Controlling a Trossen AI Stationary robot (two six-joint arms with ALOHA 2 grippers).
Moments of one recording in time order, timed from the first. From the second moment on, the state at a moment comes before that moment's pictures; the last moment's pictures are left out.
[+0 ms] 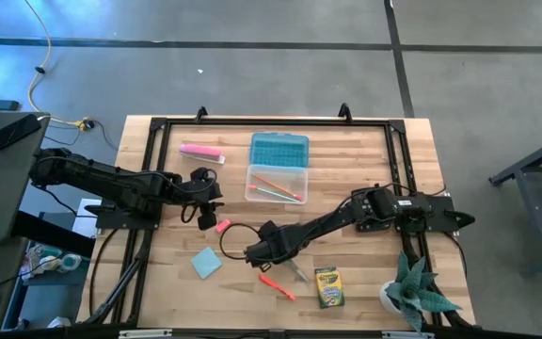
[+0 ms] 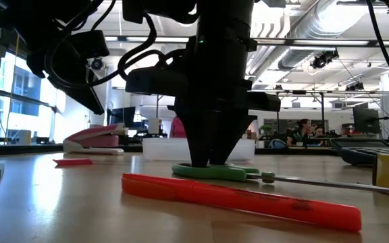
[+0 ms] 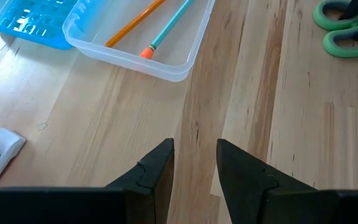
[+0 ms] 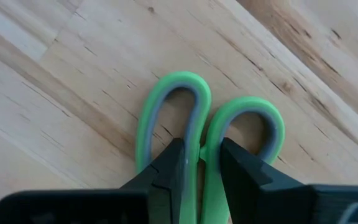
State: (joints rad) left arm 0.04 1.05 0.52 -0.39 -0.25 -0.22; right arm 0.33 2.38 1.88 -1.04 0.16 1.19
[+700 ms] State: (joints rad) left arm 0.04 1.05 0.52 -0.44 -0.27 -0.18; right arm 0.31 2.30 1.88 -1.06 0.31 1.07
